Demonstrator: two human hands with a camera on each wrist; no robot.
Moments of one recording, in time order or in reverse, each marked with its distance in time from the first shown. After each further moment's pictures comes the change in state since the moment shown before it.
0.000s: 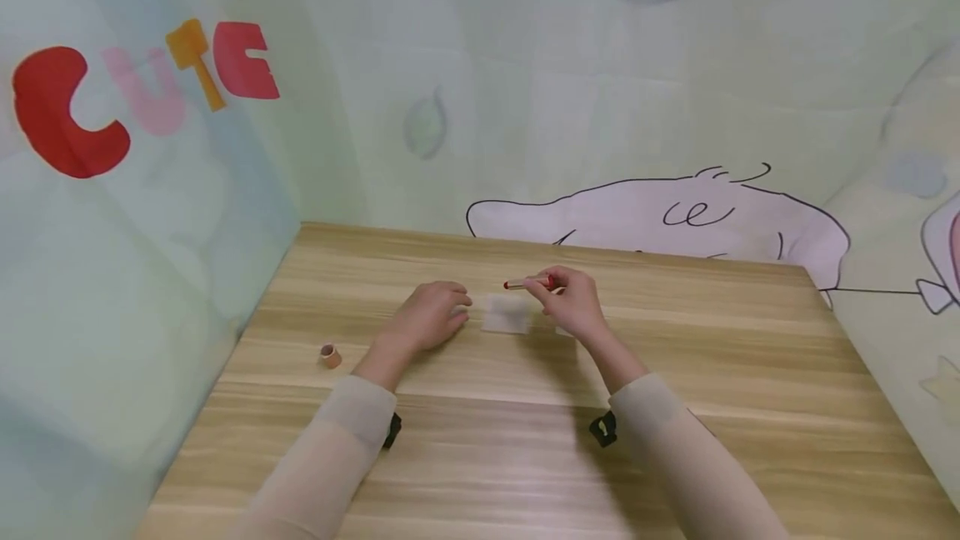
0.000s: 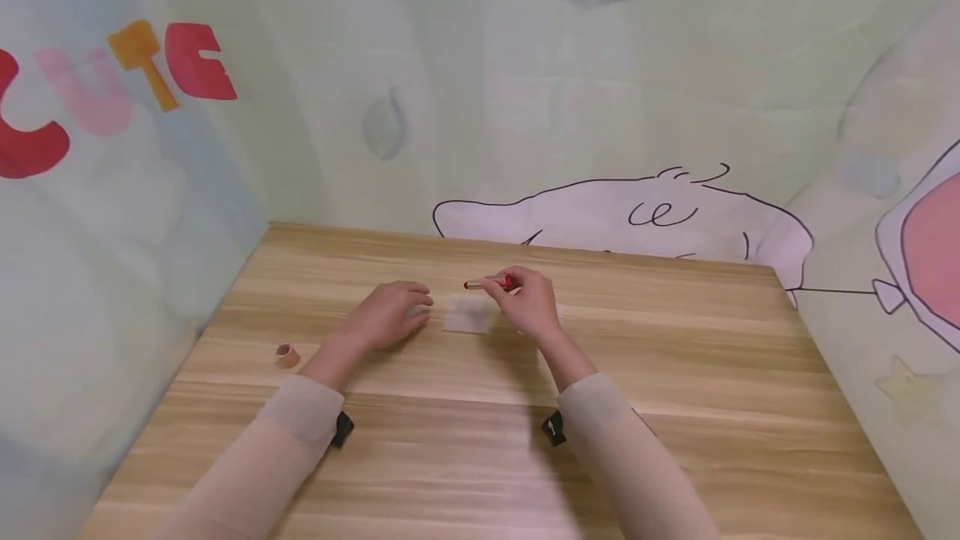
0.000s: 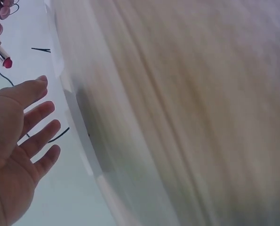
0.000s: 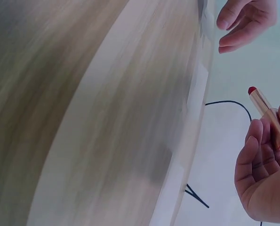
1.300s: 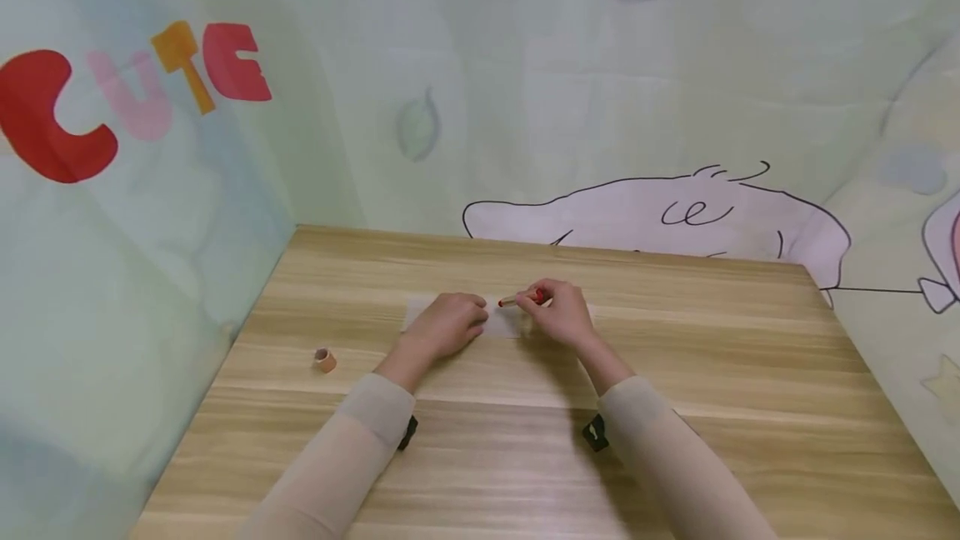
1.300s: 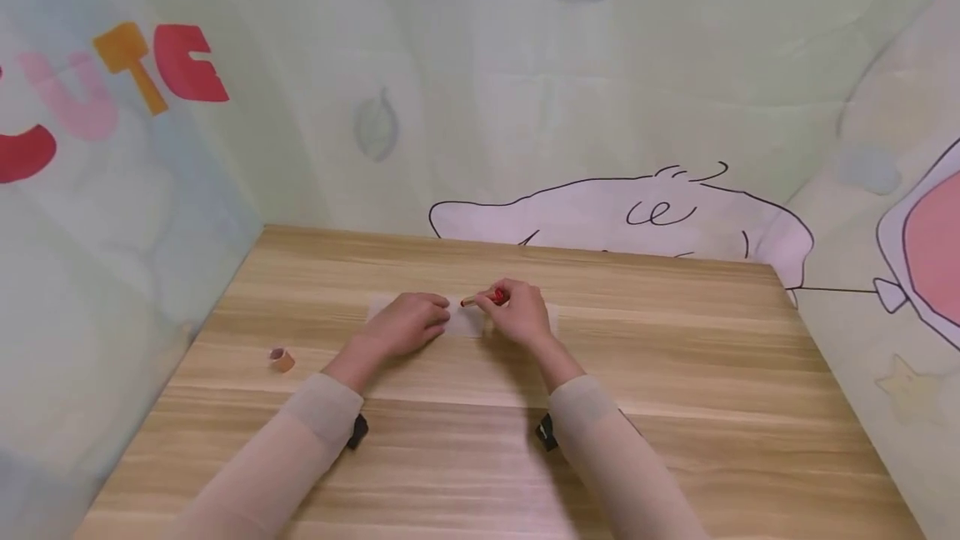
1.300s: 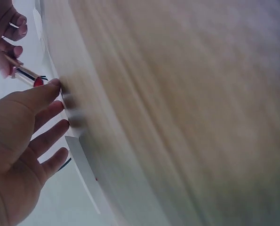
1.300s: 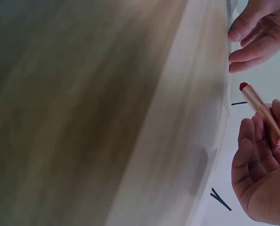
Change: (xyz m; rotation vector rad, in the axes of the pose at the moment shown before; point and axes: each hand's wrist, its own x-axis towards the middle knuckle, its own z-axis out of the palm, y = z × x) left_hand 0.021 0.016 0.022 0.100 -0.070 0.138; right_hand 0.003 0.022 0.015 -0.197 -0.054 0.014
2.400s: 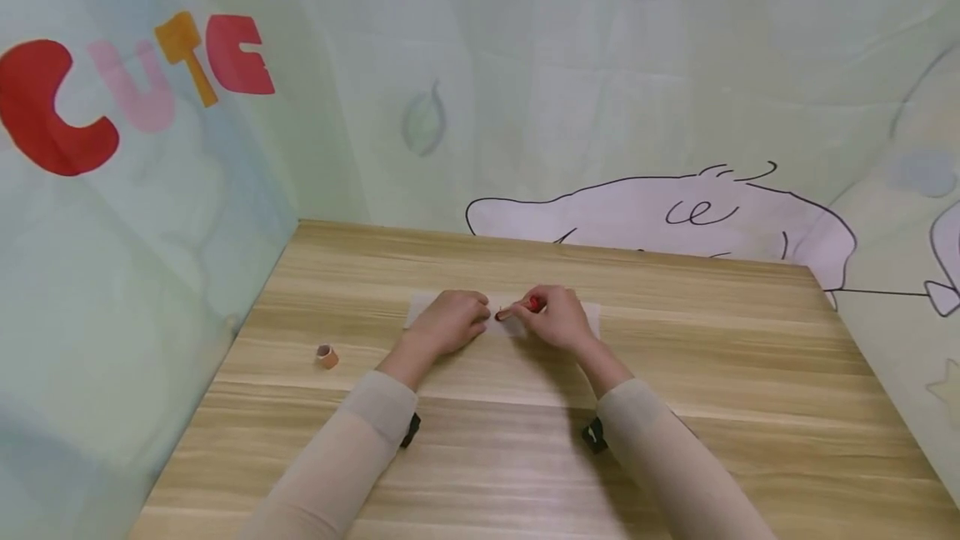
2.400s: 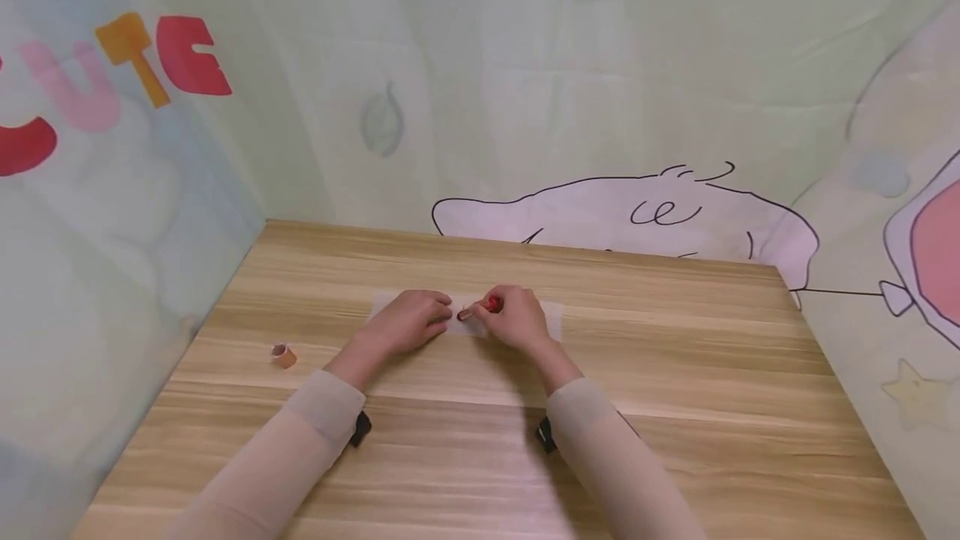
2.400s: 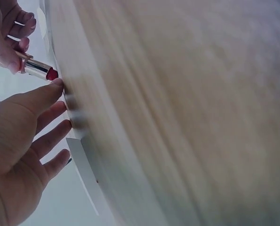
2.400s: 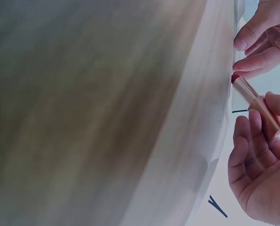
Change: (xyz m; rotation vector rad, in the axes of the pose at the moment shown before) left_hand -0.001 0.001 -0.002 -0.019 -0.012 -0.021; right_hand -0.004 -0.004 0.005 -0.090 -0.098 -0.020
